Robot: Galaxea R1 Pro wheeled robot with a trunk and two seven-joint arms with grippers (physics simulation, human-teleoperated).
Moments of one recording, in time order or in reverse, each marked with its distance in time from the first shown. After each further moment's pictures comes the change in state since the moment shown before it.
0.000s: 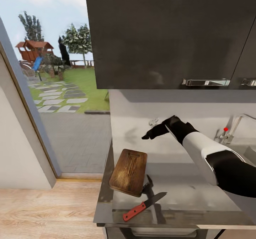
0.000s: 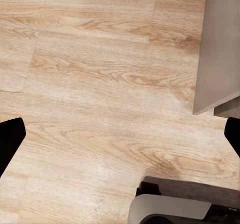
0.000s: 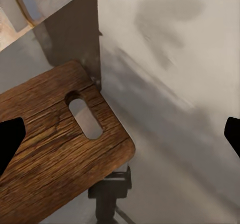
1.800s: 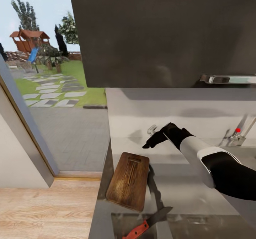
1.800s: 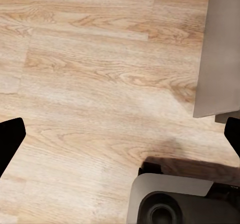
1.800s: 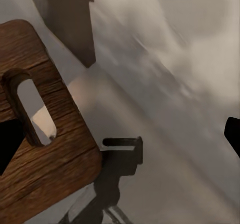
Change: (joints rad) left arm 0.000 -0.002 0.000 0.006 0.000 0.000 0.000; right arm 0.019 0.028 0.005 0.105 0.115 -0.076 0.001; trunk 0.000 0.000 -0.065
